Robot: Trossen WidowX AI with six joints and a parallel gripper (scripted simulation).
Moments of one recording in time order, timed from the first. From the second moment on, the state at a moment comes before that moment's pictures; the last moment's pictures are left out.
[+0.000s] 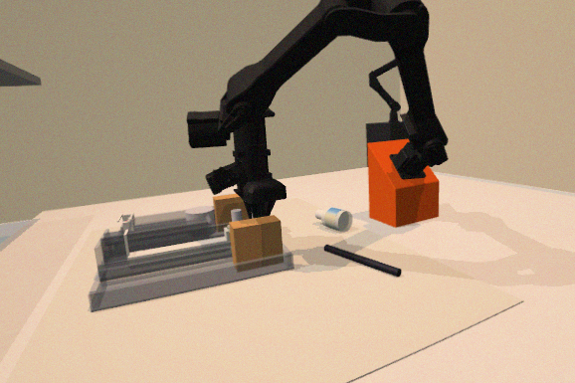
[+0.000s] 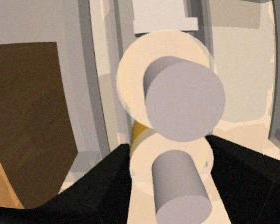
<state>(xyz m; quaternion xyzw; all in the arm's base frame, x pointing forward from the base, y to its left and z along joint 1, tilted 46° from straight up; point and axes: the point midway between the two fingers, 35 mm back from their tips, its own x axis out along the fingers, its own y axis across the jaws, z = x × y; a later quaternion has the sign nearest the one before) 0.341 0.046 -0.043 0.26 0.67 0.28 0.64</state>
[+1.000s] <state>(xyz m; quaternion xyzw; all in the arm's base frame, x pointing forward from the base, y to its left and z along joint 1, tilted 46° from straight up) 0.329 0.029 -0.027 0.26 0.66 0.29 0.64</state>
